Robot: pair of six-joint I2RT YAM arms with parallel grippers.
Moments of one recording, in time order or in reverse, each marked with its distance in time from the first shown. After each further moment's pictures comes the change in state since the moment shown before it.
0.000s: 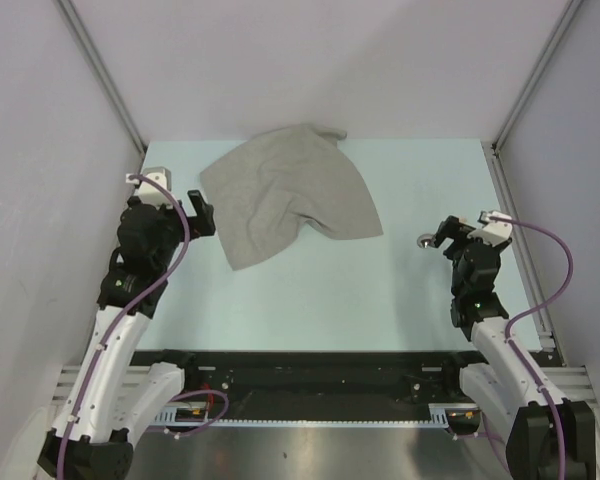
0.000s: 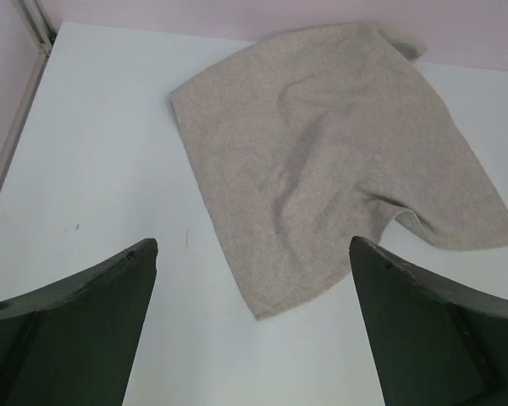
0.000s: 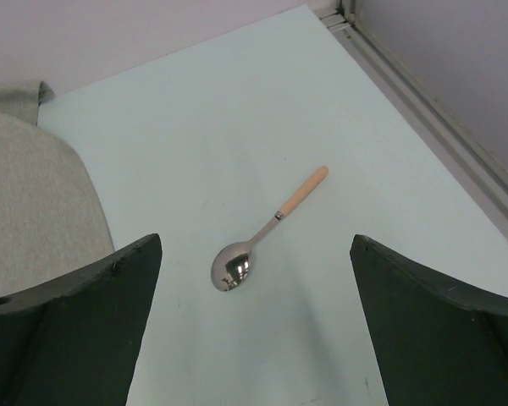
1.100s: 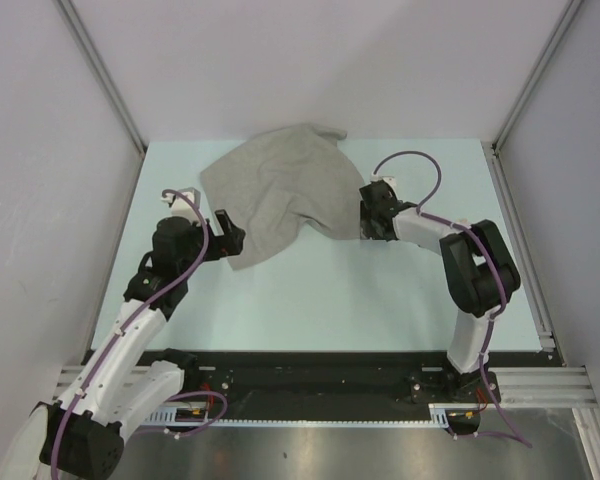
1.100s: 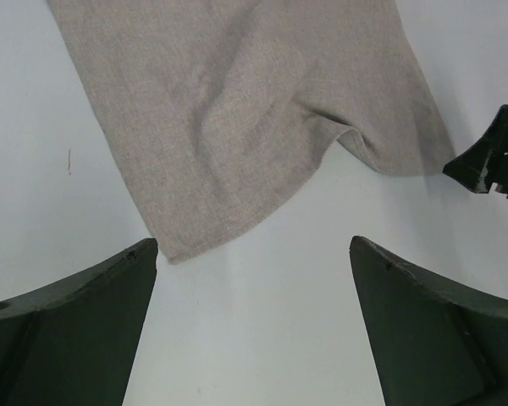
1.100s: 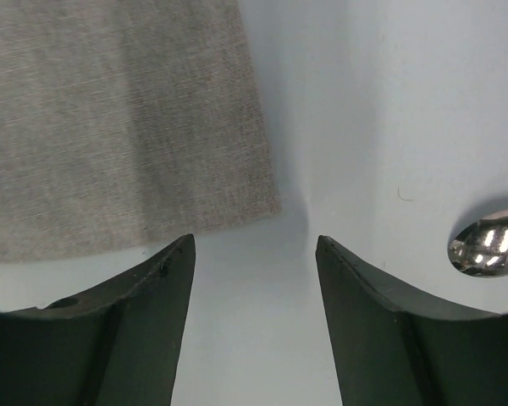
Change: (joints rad) left arm -0.105 0.028 -0.214 0.077 0.075 -0.215; right arm 0.341 1.052 0.852 -0.644 -0.052 0.110
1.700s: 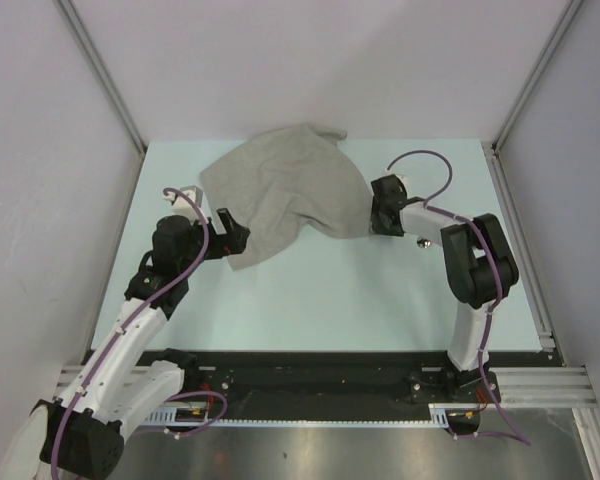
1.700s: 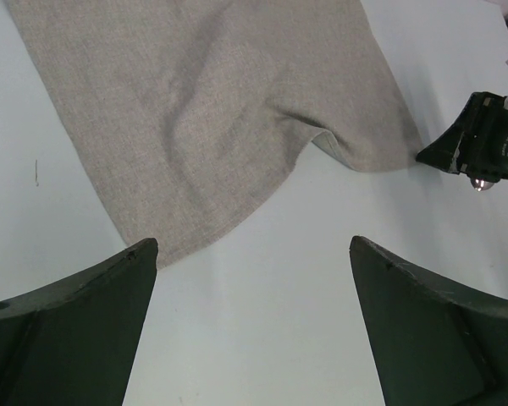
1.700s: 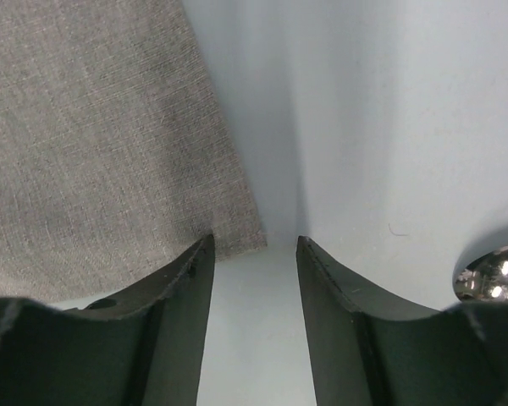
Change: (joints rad) left arm 0.000 0.009 -0.001 0.043 0.060 -0.020; right arm -0.074 0.074 0.049 0.001 -0.072 0.061
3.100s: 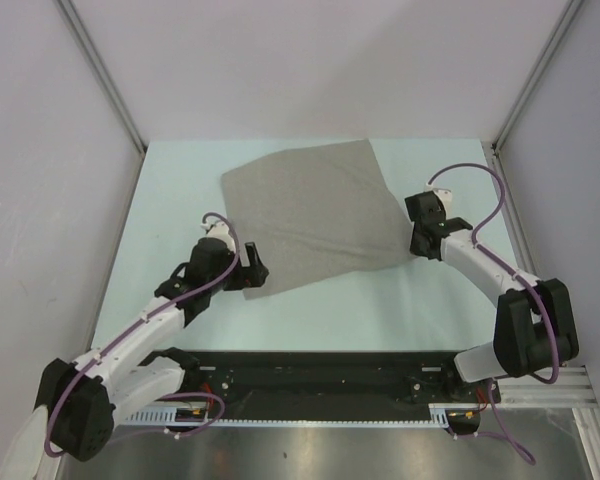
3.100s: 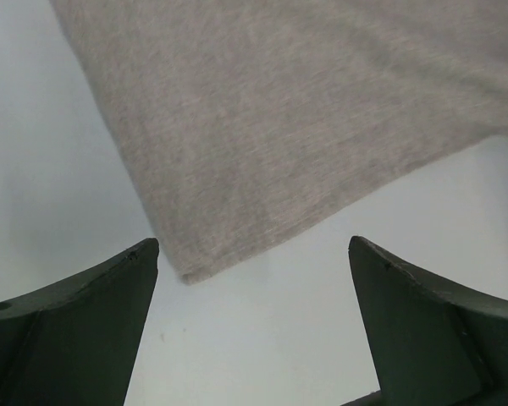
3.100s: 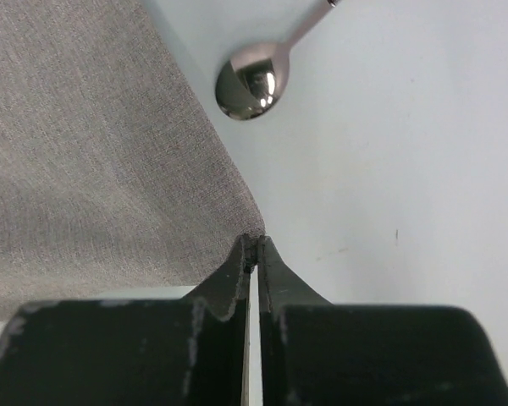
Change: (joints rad) left arm -0.169 0.109 -0.181 0.024 -0.044 -0.079; right arm -0.068 -0.490 -0.277 -0.251 0.161 0.011
